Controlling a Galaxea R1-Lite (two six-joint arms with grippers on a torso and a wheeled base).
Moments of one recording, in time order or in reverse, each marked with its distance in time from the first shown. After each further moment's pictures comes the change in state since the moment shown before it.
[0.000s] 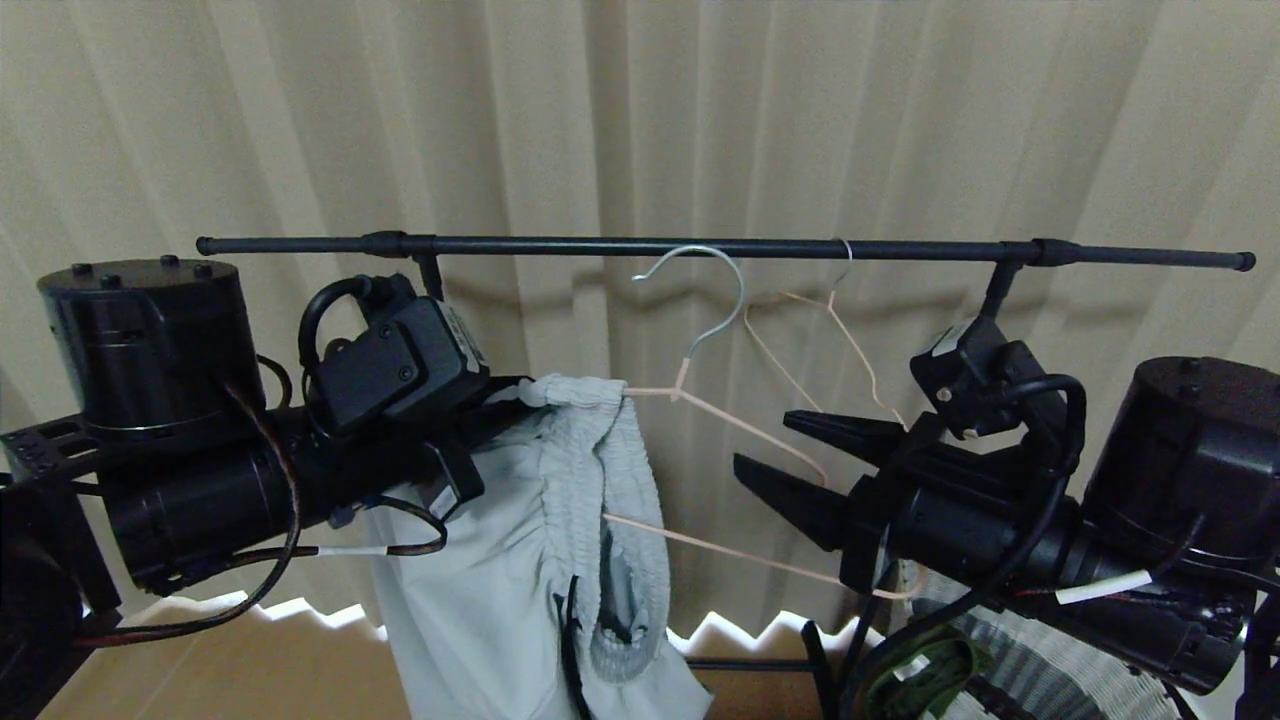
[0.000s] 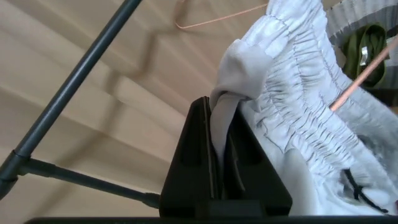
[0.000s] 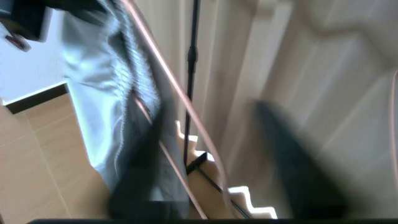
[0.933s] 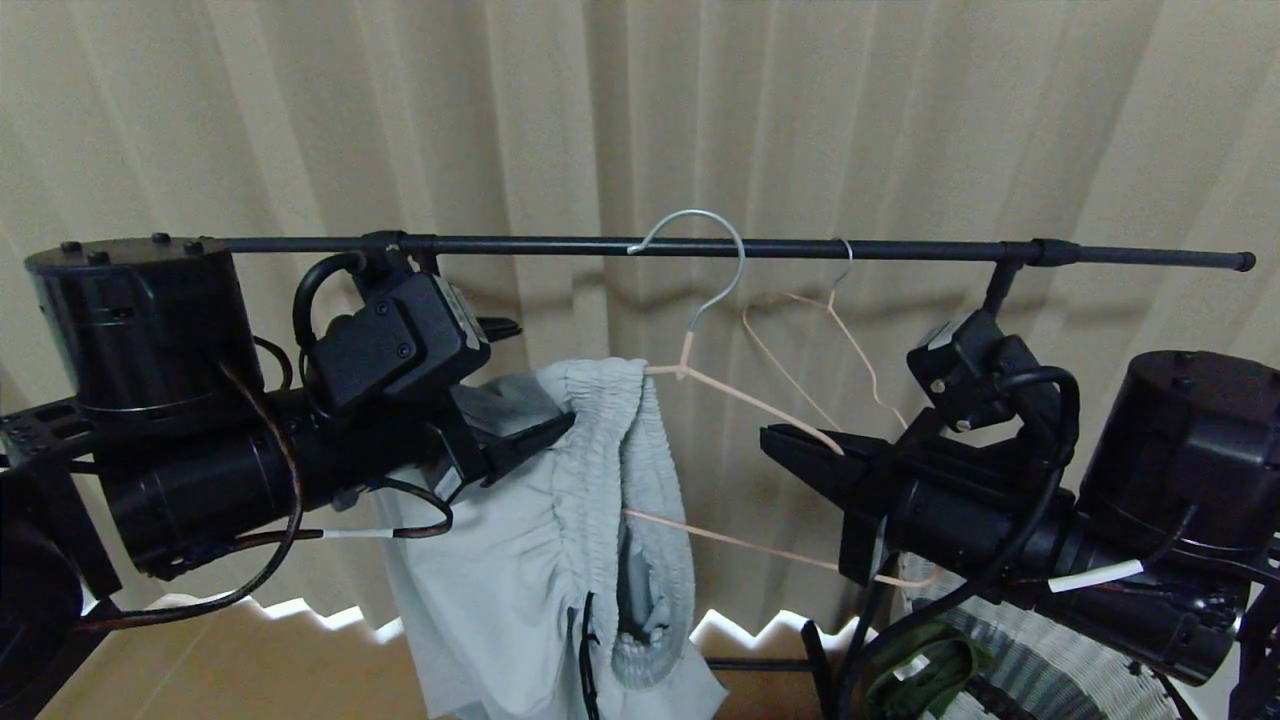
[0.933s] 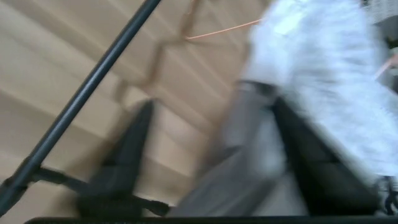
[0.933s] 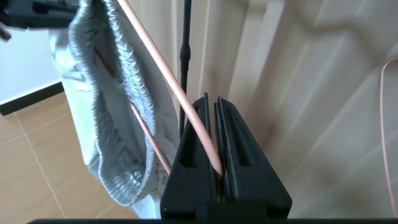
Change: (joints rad) left arm -0.004 0.003 -0.031 0.001 -0.005 0.002; right arm 0.000 0.002 -0.013 0.004 -0.009 0.002
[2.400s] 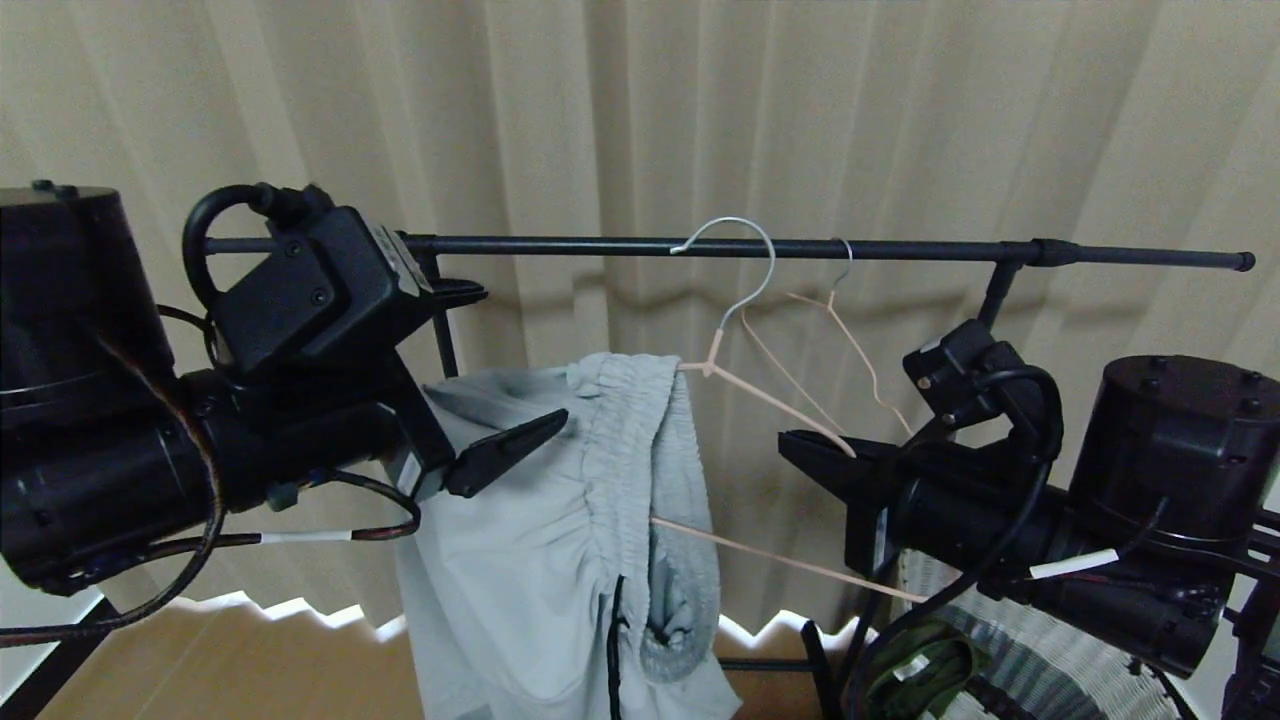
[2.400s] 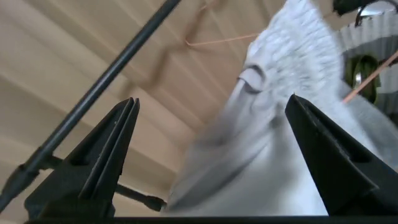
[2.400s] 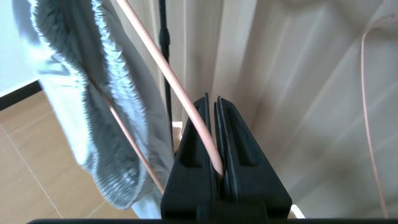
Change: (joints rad) left arm -0.038 -0.105 -0.035 0.110 0.051 -0.076; right arm -0.039 0.008 0.000 0.059 -0.054 0.027
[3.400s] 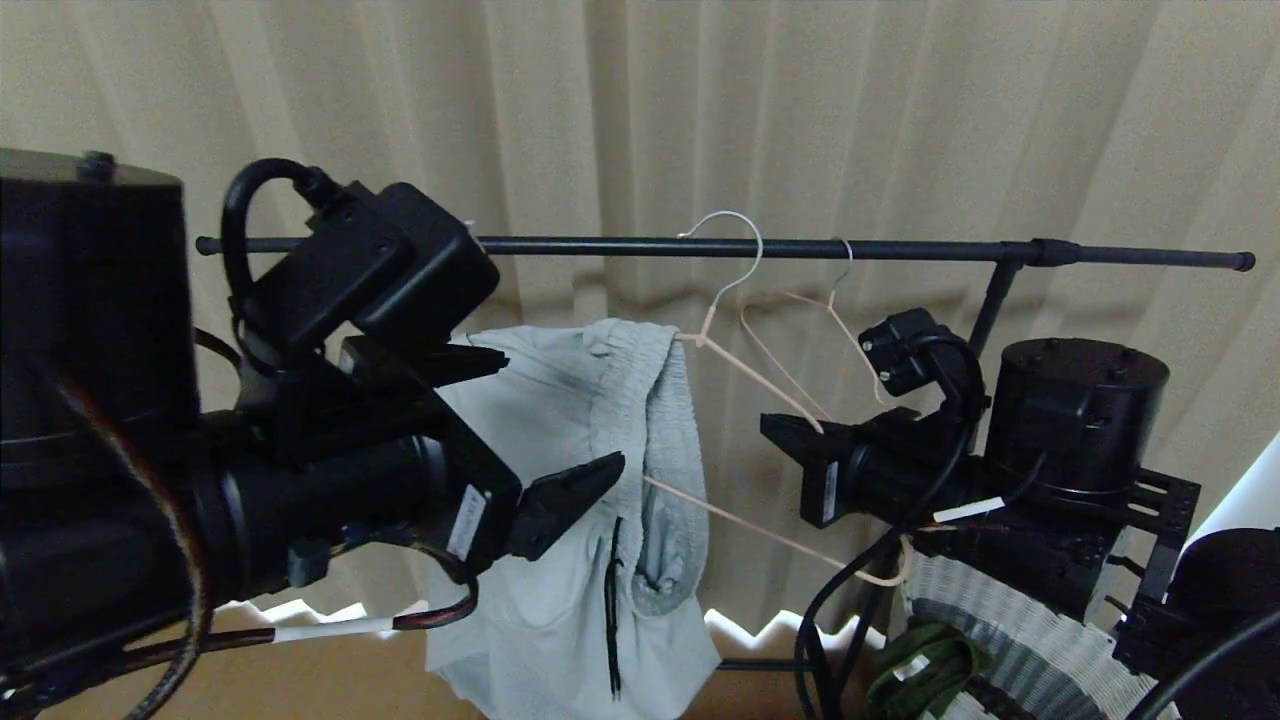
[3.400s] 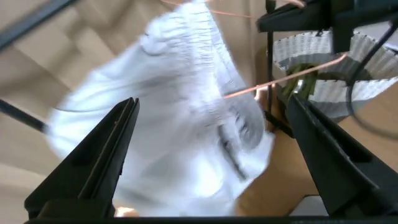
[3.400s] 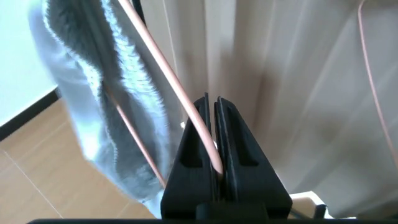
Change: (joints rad) left arm -0.274 -0.047 -0.129 0.341 0.365 -0.391; right arm -0.036 0.117 -0.095 0.000 -0.049 0.124
